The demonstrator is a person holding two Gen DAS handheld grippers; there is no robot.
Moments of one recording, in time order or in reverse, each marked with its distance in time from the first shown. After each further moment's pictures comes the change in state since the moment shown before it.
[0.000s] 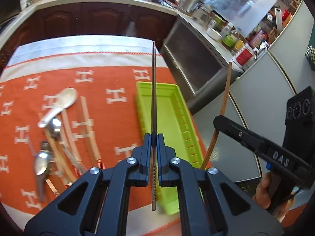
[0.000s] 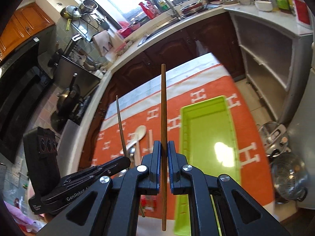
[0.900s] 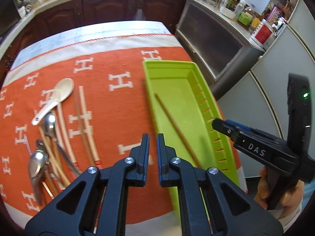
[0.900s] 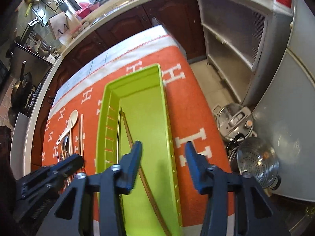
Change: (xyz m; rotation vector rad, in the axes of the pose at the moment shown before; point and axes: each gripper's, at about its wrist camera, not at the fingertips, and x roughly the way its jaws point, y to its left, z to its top) left arm 0.060 0.004 -0.018 0.064 0.057 0.193; right arm 0.096 -0.103 -0.016 0.047 0.172 -0.303
